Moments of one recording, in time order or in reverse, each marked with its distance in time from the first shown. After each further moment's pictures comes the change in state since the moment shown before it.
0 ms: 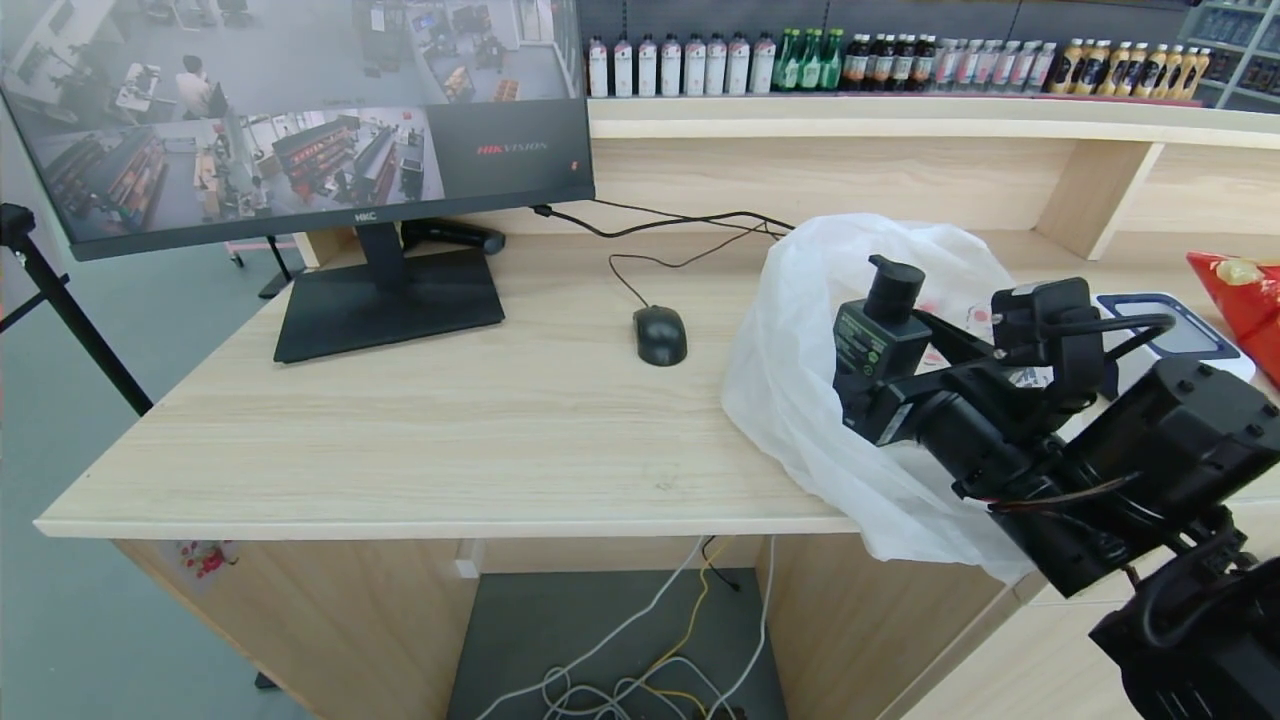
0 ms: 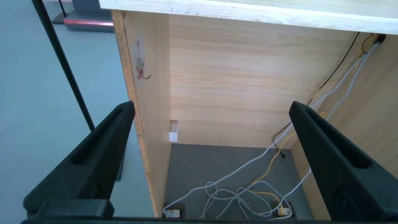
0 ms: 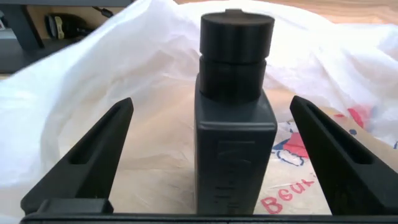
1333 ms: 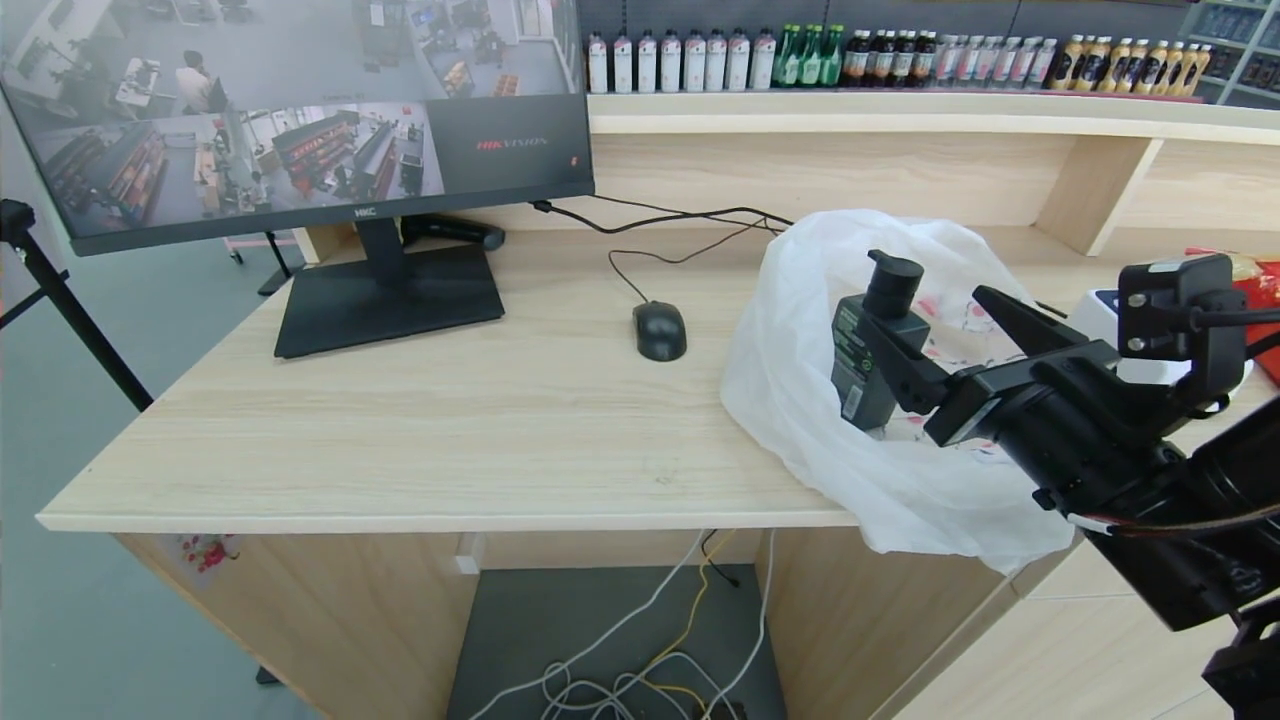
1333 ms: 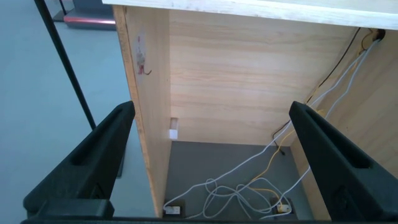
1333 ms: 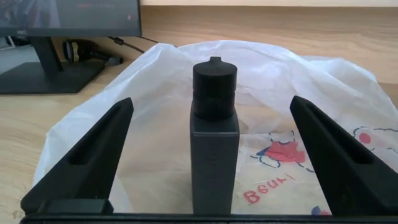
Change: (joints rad) left arm 0.000 0.000 0.000 0.000 0.000 0.000; right arm 0.007 -0.158 0.088 0.003 0.003 0.000
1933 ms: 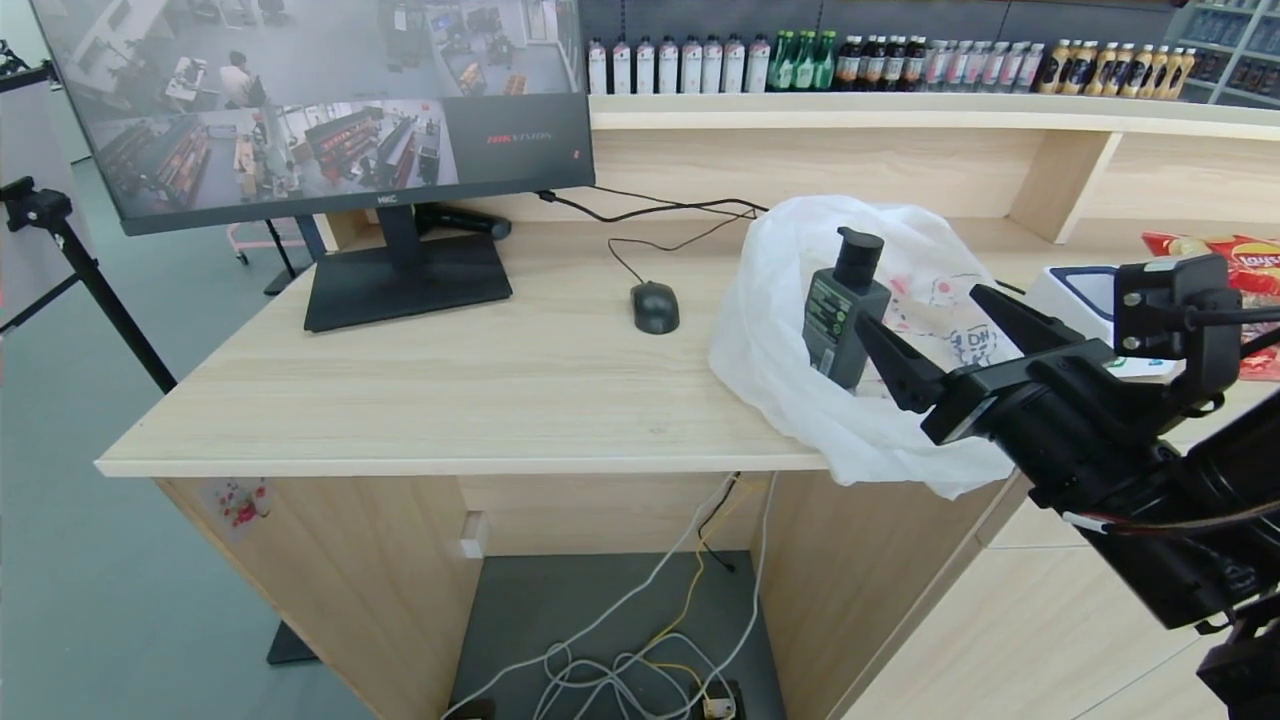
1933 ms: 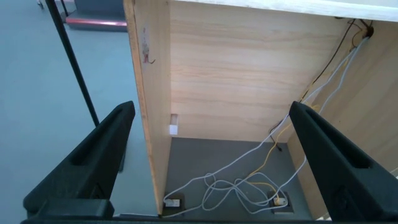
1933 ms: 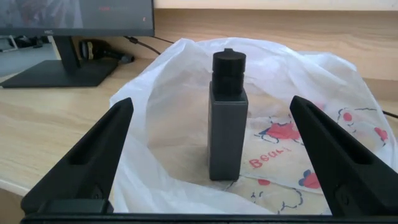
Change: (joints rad) left arm 0.000 0.000 0.000 0.000 0.001 -0.003; right arm 0.000 0.010 -0.007 -0.001 -0.001 0.000
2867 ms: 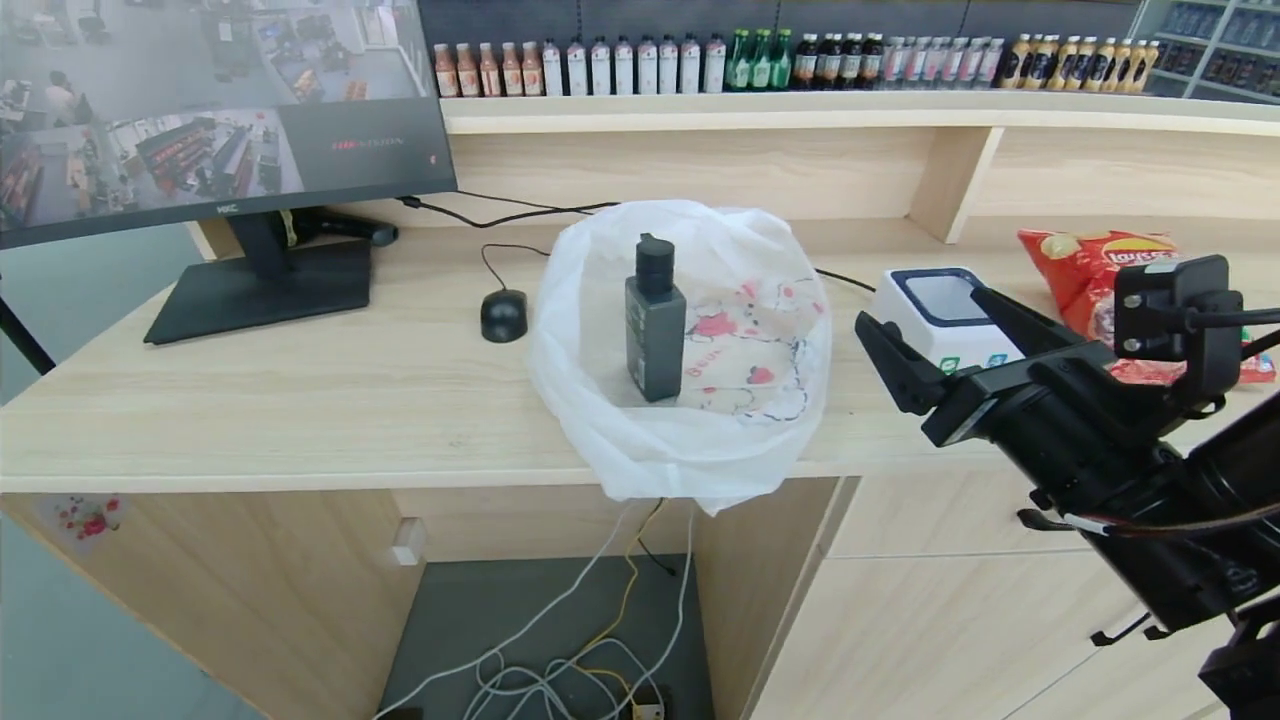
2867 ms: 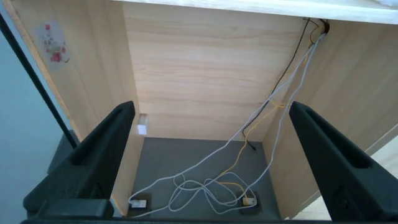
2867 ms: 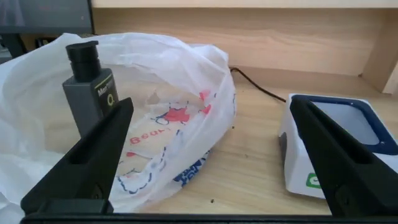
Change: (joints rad) left arm 0.000 0.000 0.000 0.000 0.000 -0.002; right arm 0.001 -0.002 0.004 0.000 0.000 0.000
